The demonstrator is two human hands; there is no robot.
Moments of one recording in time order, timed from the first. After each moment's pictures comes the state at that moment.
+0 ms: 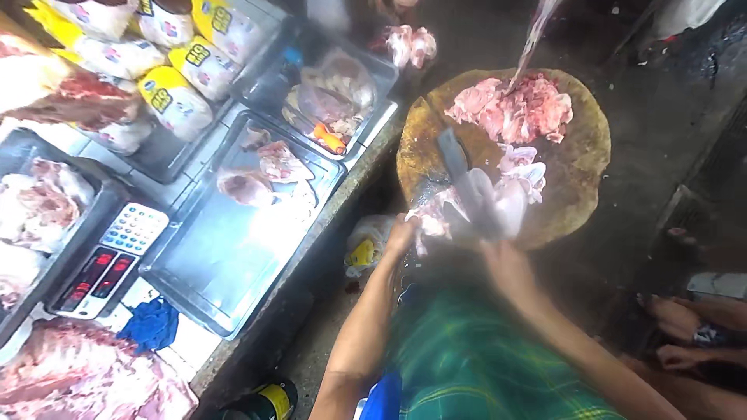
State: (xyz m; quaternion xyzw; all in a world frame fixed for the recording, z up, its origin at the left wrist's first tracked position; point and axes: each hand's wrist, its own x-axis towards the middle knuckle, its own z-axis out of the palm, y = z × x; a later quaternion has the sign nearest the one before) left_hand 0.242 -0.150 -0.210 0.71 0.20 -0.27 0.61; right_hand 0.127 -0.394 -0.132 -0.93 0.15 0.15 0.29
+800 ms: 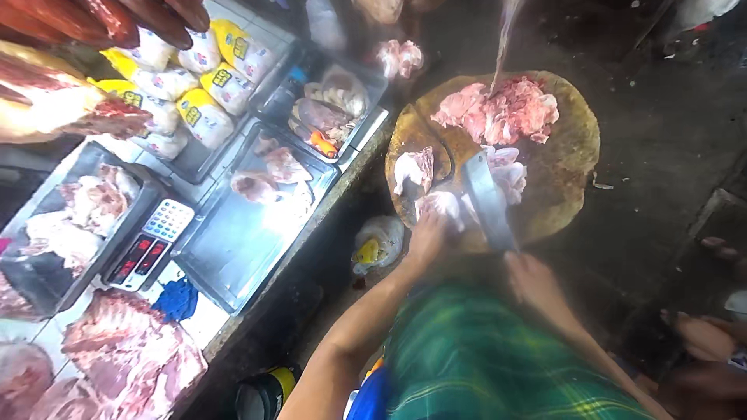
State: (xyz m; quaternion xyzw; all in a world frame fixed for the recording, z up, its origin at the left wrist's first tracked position) left_hand 0.200 -0.267 -0.196 0.96 -0.22 -0.03 0.15; right_hand 0.078 -0.514 -0.144 -0.78 0.23 0.23 0.53
